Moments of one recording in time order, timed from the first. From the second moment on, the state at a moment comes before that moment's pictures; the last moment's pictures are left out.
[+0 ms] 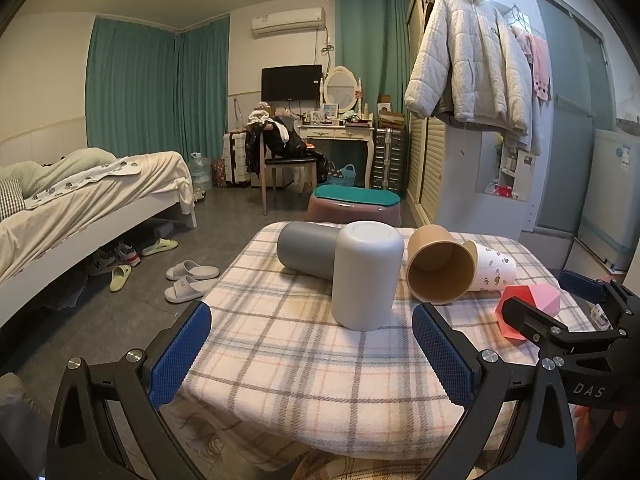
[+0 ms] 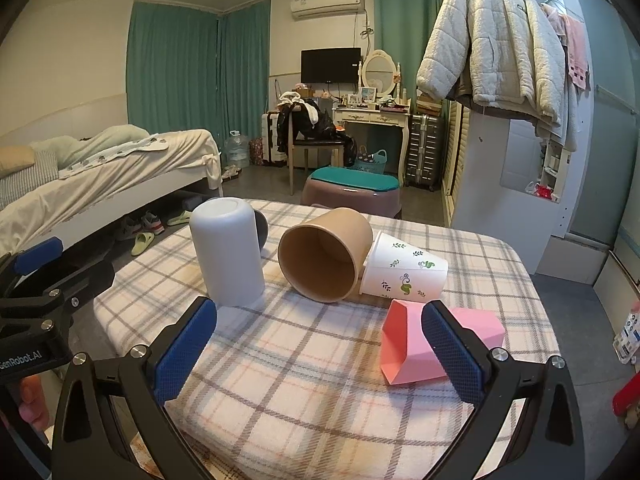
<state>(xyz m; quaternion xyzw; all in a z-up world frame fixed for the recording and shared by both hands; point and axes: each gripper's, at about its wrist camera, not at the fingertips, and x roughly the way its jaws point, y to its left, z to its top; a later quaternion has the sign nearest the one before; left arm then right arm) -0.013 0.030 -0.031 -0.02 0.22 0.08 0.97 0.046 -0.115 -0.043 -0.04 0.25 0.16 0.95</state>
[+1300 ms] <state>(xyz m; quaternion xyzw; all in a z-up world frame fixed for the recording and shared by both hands) -0.013 0.030 -0.032 -0.02 0.22 0.08 0.97 0.045 -0.116 -0.047 -0.03 0.25 0.16 0.95</state>
